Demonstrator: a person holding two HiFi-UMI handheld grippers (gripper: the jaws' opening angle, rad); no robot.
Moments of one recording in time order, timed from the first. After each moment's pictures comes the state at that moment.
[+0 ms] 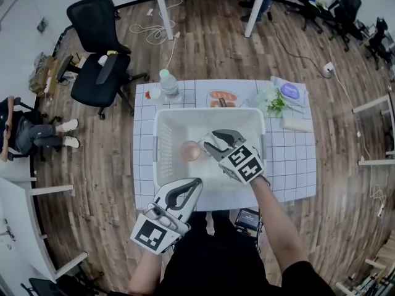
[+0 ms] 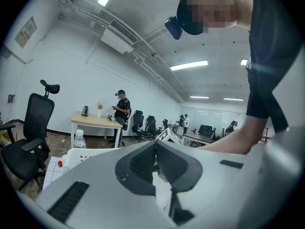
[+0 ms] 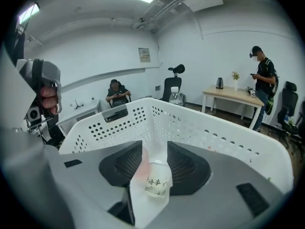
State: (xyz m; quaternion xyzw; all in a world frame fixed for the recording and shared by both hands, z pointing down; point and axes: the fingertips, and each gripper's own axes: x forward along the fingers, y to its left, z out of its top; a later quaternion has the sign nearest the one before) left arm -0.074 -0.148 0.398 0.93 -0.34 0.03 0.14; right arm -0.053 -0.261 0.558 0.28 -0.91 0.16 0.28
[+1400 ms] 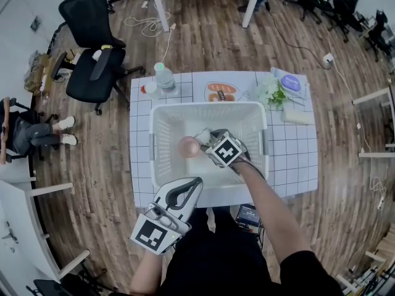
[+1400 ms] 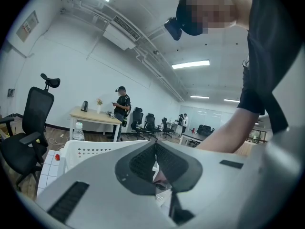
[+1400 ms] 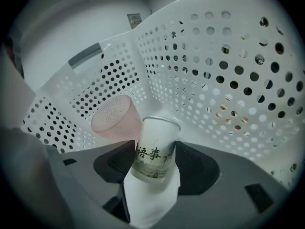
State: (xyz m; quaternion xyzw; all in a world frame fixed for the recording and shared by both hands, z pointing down) left arm -0.074 -0.149 0.416 0.93 -0.33 0.04 0.16; right arm -0.060 -0.252 0.705 0.23 -0.84 0.26 0.42
